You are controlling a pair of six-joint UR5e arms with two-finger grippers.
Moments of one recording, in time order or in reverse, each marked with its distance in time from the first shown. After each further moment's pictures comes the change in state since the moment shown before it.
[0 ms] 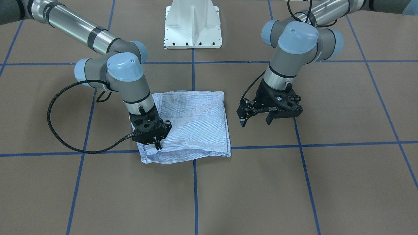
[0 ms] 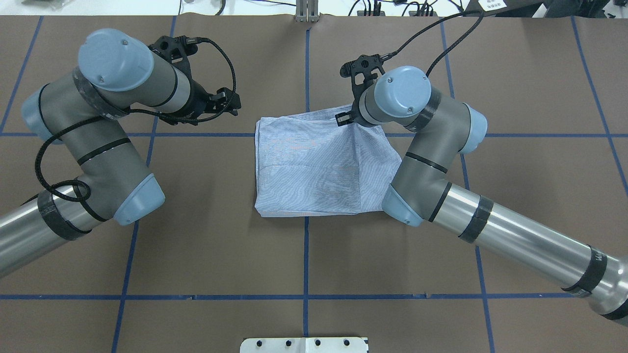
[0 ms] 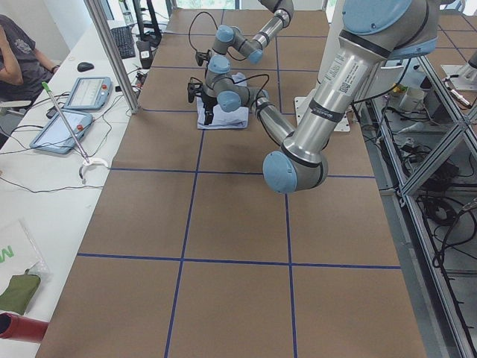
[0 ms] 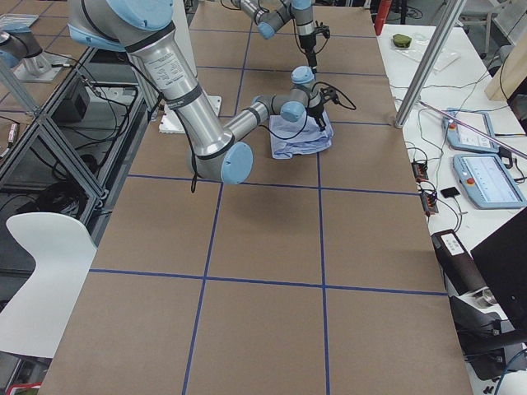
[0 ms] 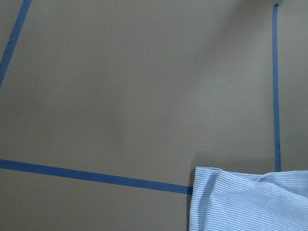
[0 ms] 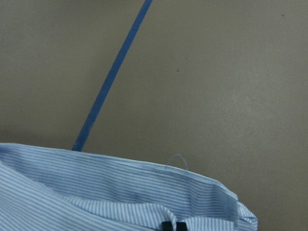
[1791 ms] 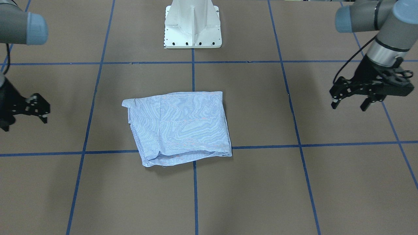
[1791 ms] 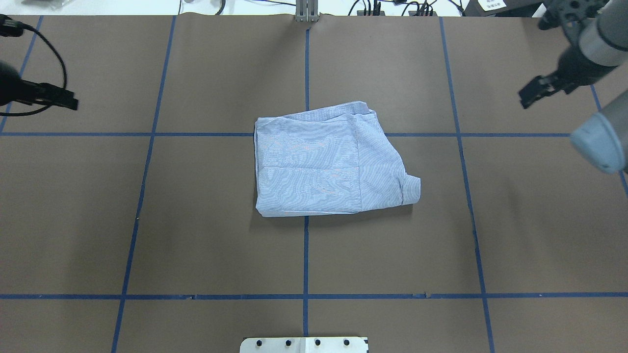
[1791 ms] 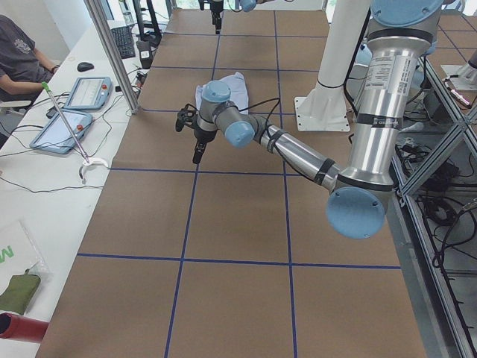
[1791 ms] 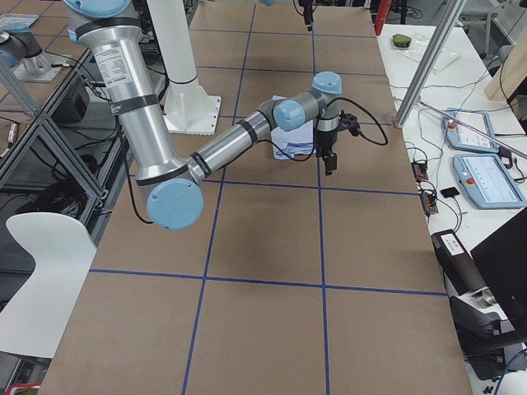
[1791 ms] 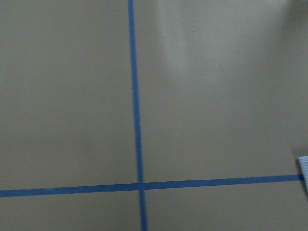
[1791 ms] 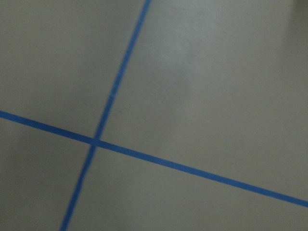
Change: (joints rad) left arm -0.359 0.469 -0.245 0.001 -0.171 0.653; right arm 0.492 -0.459 0.495 -0.579 0.418 -0.546
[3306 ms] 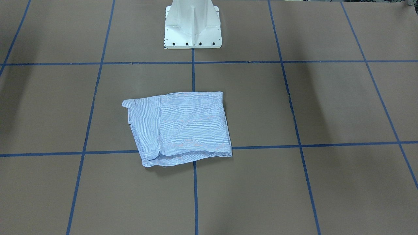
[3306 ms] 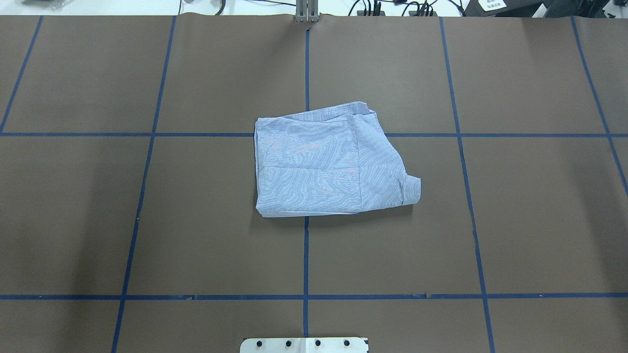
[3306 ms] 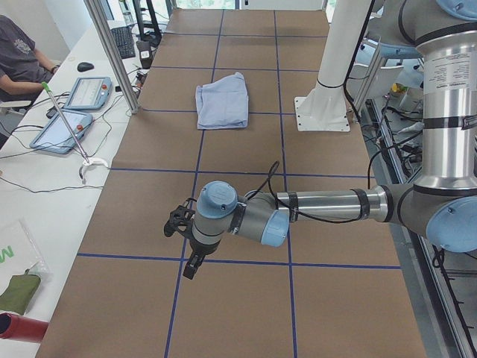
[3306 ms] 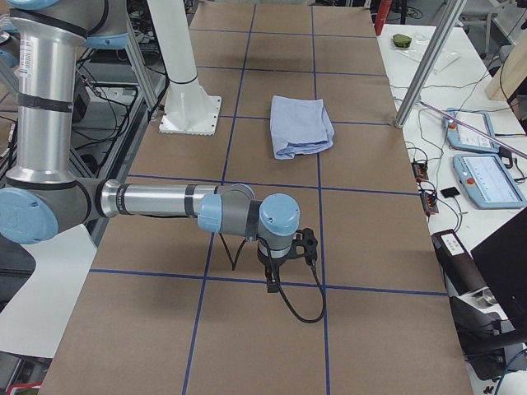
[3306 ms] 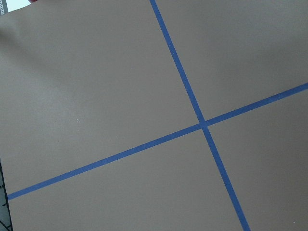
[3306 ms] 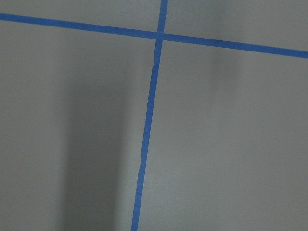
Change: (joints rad) left arm -0.499 0.188 0.322 -0.063 -0.187 0.814; right arm 0.458 -0.394 -0.121 0.004 0.243 -0.483
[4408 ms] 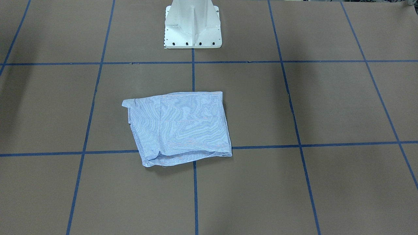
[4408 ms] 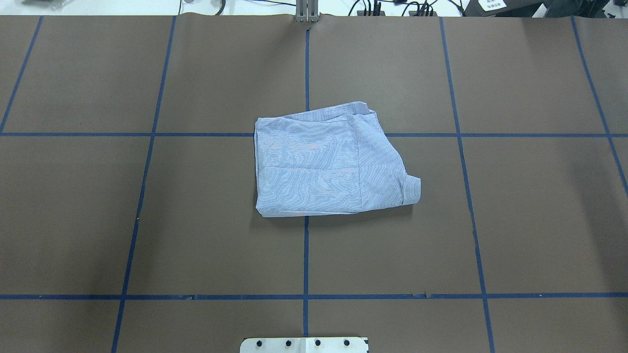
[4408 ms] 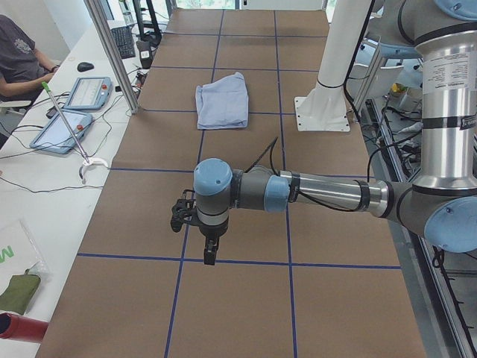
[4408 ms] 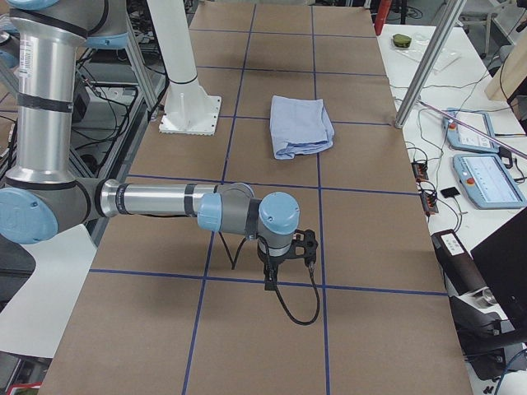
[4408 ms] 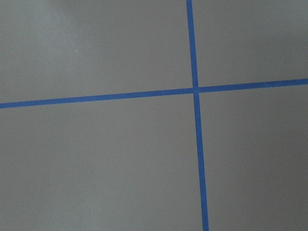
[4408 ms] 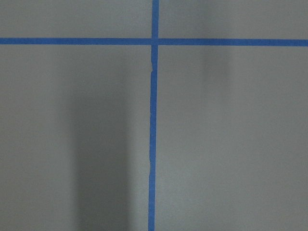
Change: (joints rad) left arm 0.021 -0.001 -0.172 0.403 -0.015 -0.140; right arm -0.003 0.005 0.009 0.001 0.025 0.112
